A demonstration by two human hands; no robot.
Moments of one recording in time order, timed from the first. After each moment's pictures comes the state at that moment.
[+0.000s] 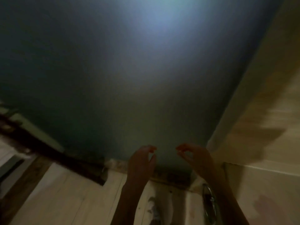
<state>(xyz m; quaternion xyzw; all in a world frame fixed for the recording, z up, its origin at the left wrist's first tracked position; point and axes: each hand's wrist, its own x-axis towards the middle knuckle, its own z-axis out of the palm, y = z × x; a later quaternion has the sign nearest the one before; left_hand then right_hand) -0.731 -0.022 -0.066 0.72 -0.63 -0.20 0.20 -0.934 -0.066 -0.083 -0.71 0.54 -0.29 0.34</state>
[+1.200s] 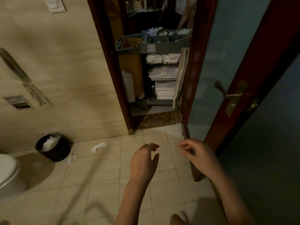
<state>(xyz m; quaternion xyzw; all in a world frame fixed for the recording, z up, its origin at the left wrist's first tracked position) -0.342 0.338 -0.043 0.96 -0.13 0.00 0.25 -0.375 0.142 -0.042 -0.92 0.03 -0.03 0.40</state>
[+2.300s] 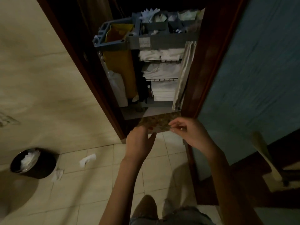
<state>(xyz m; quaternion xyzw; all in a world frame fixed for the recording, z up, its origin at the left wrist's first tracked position) 0.016 0.231 -0.042 0.96 -0.14 -0.01 0.22 -0.008 0.041 -0.049 -0.91 0.01 -0.01 0.42</state>
